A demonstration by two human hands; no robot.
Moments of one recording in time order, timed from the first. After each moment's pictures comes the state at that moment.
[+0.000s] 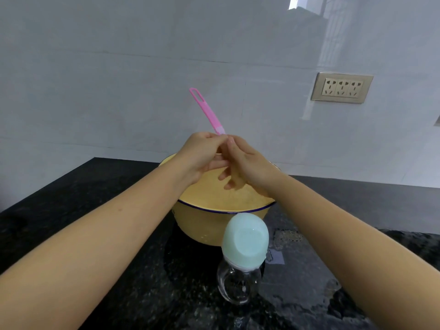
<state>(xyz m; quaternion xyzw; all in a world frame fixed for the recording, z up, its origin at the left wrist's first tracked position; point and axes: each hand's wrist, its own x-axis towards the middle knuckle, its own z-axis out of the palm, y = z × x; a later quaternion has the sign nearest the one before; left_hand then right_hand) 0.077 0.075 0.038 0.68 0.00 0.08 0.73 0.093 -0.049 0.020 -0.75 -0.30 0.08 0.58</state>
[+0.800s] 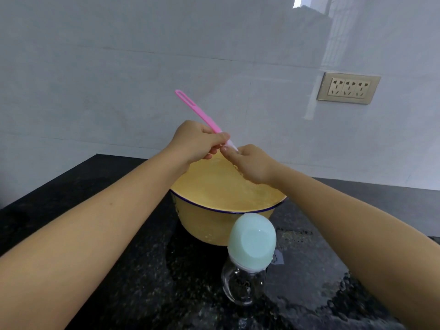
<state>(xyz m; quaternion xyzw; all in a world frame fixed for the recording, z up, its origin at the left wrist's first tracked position) 0.069 0.098 0.051 0.82 0.01 0.18 0.55 0.109 -0.045 0.028 -0.89 -0.25 0.01 0.37</state>
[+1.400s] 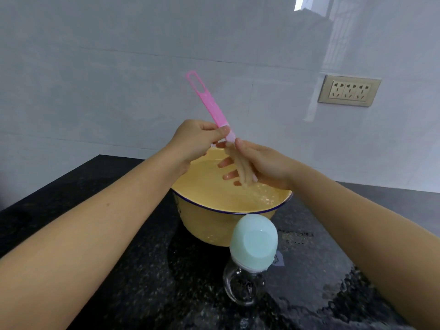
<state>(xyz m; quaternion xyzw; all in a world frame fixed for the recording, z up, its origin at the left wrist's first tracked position) 0.059 0.099 0.057 0.80 -0.01 0.19 0.56 0.103 -0.062 0.036 -0.73 -0.33 0.22 0.56</state>
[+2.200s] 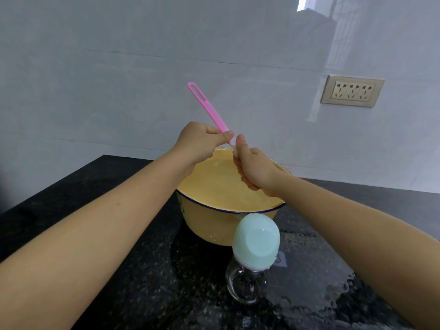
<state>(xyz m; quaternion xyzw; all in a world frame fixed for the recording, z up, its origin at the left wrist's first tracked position) 0.062 0.097 0.054 0.82 0.01 0.19 0.55 0.094 -0.039 0.025 -0.84 -0.23 0.04 0.49</state>
